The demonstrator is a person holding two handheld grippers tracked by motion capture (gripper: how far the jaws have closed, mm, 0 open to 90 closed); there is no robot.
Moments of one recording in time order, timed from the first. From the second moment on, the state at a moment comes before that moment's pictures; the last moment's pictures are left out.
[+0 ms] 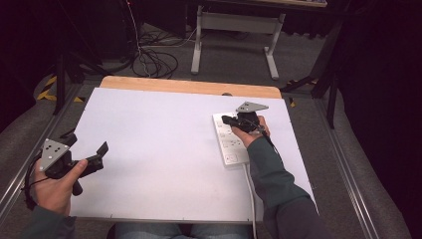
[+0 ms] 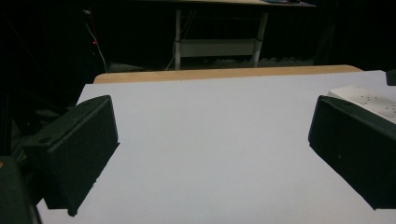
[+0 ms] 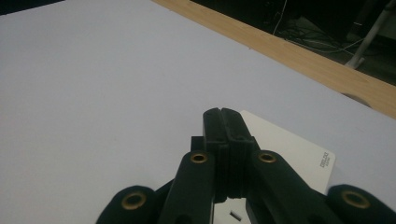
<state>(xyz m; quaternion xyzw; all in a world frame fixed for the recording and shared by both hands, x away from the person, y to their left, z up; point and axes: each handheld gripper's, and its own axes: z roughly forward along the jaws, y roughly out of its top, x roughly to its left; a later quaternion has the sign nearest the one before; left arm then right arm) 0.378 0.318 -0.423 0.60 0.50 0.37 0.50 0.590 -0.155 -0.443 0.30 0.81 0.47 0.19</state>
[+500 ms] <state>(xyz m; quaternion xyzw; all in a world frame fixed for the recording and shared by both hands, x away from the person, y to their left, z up) 0.377 0.317 -0.423 0.60 0.50 0.37 0.50 0.598 -0.146 -0.449 0.30 0.82 0.45 0.18</state>
